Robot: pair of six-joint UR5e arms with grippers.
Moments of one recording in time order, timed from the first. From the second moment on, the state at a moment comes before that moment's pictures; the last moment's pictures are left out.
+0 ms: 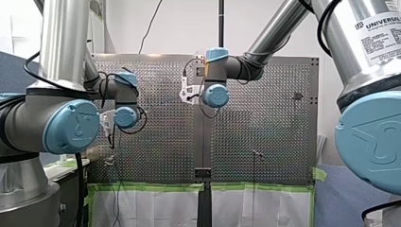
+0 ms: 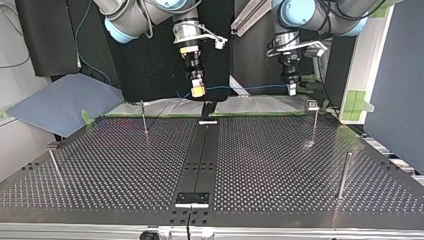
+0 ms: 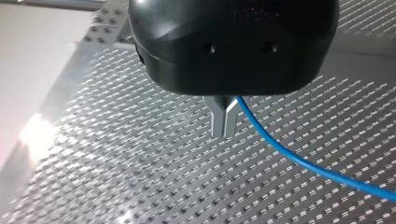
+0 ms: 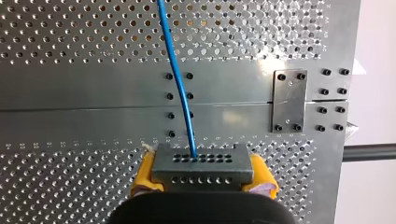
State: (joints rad) left arm -0.19 -1.66 -2.38 -2.17 -1.94 -1.80; right arm 2.46 -1.21 1.76 -0.66 1.87 1.55
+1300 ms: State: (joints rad) left arm 0.02 -1.36 -2.11 -2.45 -1.93 -1.96; right arm 2.45 -1.20 1.47 -0.51 1.70 1.59
